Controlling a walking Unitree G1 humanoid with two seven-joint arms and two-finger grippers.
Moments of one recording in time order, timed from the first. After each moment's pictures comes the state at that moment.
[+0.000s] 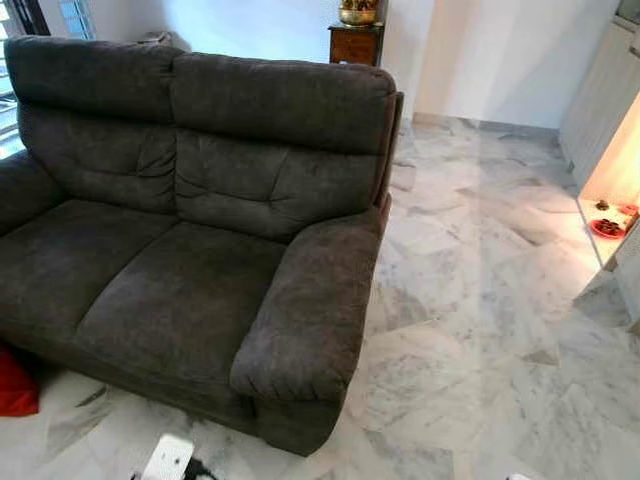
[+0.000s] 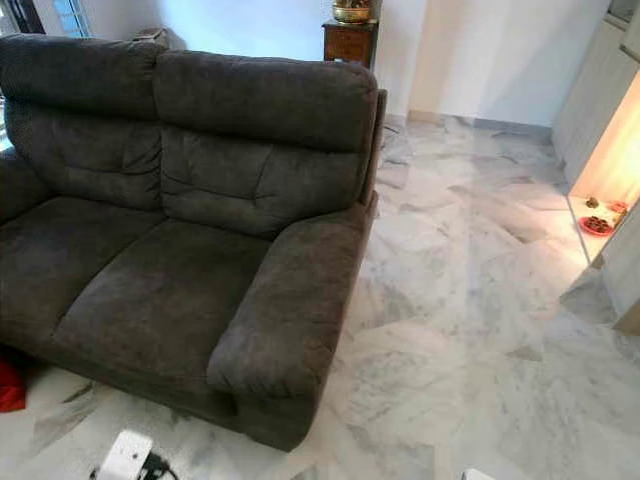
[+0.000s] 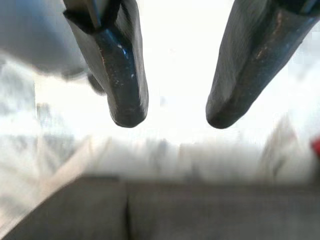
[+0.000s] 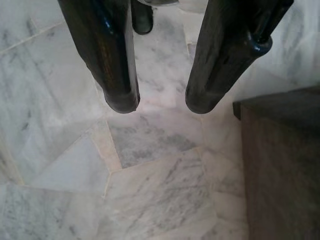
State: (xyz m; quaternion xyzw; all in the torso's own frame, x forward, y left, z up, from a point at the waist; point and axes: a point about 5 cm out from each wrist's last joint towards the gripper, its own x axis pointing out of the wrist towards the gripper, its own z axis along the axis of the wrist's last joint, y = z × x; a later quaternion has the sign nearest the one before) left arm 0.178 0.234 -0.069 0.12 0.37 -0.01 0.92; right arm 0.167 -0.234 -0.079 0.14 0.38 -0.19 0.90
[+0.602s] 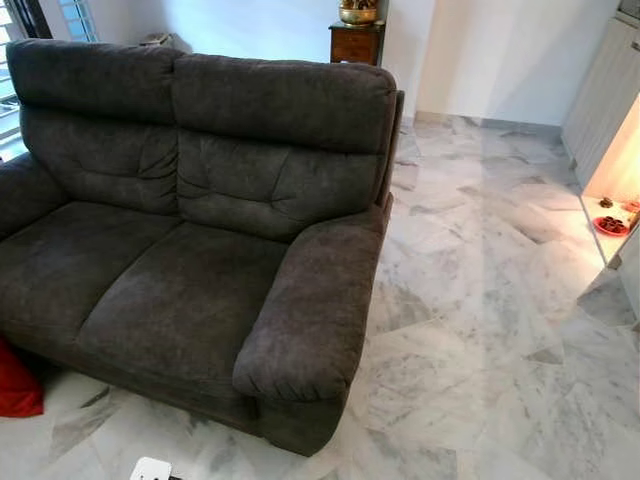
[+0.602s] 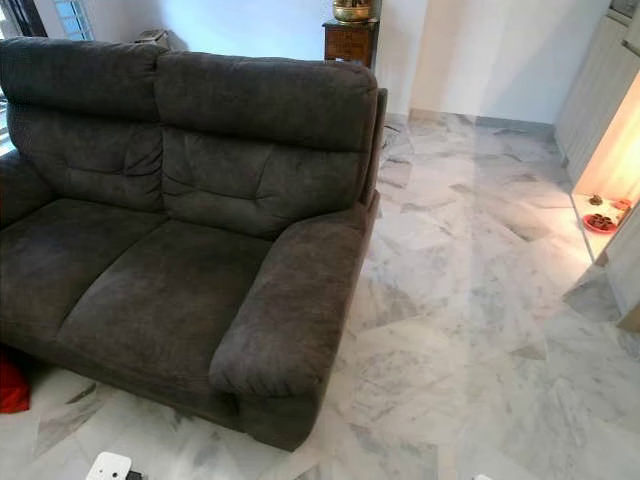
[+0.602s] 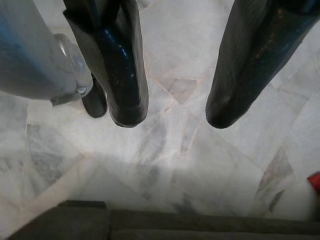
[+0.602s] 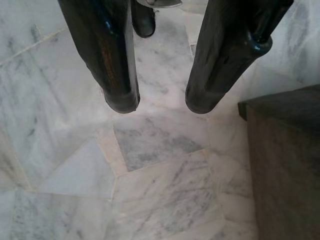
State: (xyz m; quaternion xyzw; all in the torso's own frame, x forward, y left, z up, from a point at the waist) left arm 0.178 0.242 -0.070 0.11 0.40 0.00 0.91; right arm 0.160 -0.239 -0.081 0.14 0.38 -0.20 0.89
